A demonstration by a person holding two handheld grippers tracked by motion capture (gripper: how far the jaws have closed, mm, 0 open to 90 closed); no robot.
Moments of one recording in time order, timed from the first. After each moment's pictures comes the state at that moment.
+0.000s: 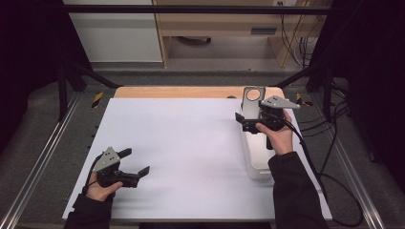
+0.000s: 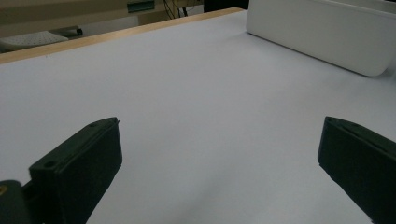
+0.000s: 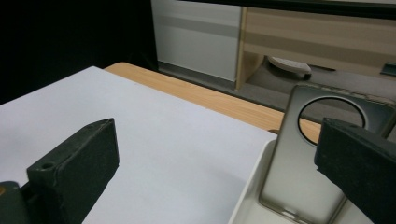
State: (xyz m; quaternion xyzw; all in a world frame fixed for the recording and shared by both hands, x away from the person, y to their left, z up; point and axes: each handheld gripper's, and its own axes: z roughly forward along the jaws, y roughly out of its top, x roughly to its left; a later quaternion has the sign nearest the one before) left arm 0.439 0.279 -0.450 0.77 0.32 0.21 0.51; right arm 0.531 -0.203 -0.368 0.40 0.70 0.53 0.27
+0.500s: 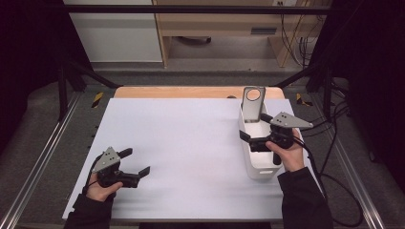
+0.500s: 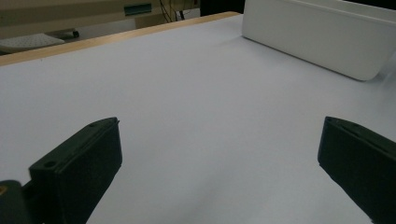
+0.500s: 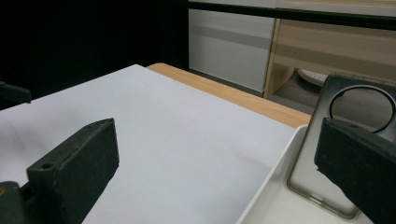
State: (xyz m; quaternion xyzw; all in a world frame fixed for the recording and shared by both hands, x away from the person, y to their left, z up) left arm 0.438 0.277 -0.448 0.76 0.32 0.21 0.52; right arm 0.481 -0.218 -0.378 0.34 0.71 0.57 0.25
